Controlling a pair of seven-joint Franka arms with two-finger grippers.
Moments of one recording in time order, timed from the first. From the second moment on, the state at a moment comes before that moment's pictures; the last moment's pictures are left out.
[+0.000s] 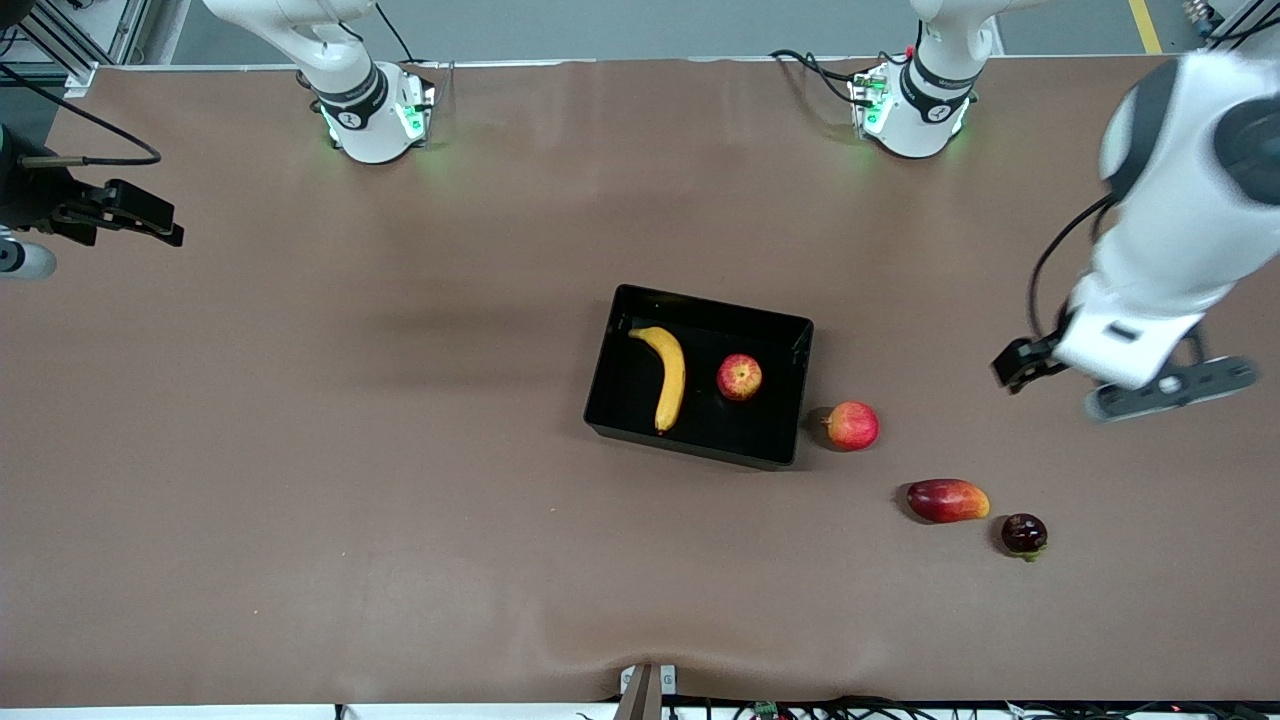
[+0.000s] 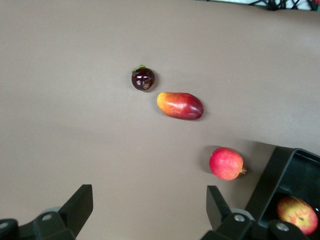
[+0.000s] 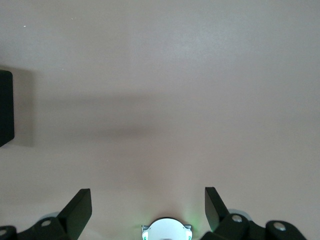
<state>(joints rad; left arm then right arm) 0.25 0.20 -0.49 -1.52 0.27 1.76 -0.45 0.03 0.01 -0.03 -1.50 0.02 1.37 0.03</state>
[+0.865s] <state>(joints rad) 0.07 -0.11 -0.14 -1.62 0.04 1.61 -0.07 0.03 0.00 -0.03 -1.51 0.02 1.36 0.03</state>
